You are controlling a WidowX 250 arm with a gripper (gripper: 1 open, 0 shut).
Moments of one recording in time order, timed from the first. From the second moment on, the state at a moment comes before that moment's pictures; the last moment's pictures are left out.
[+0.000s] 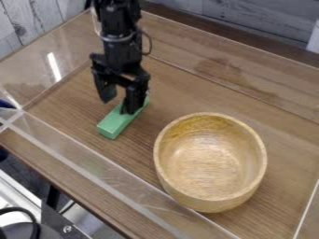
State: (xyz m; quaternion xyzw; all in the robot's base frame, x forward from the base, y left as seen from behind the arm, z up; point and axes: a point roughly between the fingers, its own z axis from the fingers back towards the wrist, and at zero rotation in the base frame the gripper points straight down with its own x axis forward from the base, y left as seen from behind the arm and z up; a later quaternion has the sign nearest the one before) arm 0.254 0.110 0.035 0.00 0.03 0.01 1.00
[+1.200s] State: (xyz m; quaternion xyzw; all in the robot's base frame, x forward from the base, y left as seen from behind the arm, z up) arm 0.248 0.106 0.046 -0.01 0.04 0.03 1.00
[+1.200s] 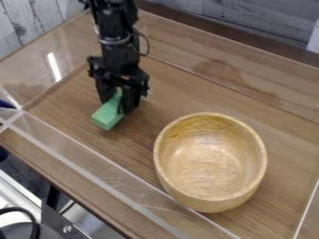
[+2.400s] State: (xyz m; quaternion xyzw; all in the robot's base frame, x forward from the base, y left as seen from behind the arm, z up) arm 0.250 -0.028 0.093 -0.03 0.02 -0.06 1.00
